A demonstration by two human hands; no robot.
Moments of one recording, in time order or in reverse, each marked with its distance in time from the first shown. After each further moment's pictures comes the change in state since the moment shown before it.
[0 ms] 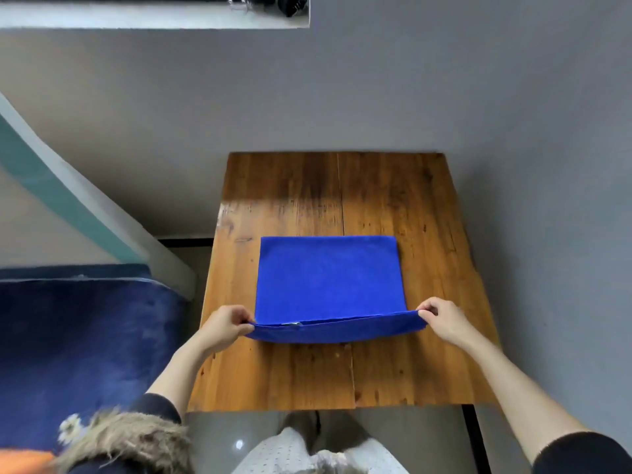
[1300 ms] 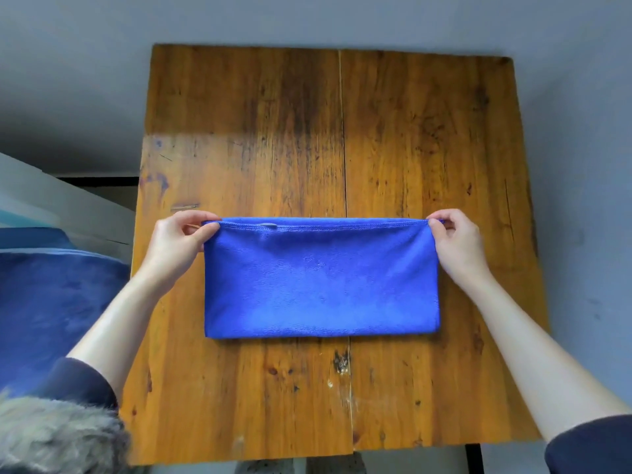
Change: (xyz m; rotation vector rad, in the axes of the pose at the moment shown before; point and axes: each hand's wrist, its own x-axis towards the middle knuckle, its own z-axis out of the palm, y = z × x) left_hand 0.174 0.012 -0.018 -0.392 0.347 -0.006; right_hand 0.174 -0.023 0.027 0.279 0.316 -0.094
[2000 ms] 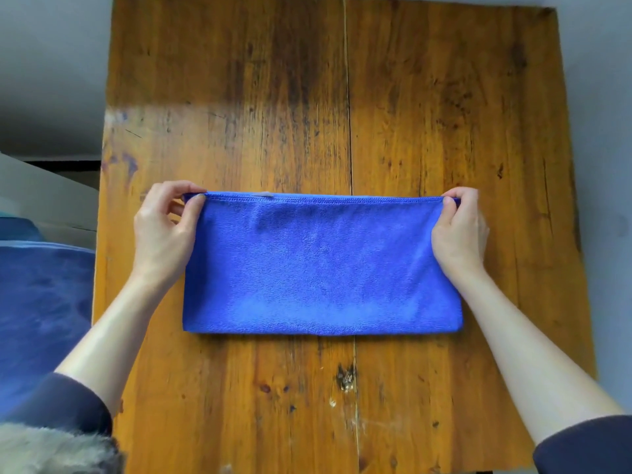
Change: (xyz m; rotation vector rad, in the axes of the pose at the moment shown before) left_hand 0.028 -0.029 0.032 0.136 0.268 0.330; right_hand 0.021 0.022 0.046 -0.207 0.203 0.002
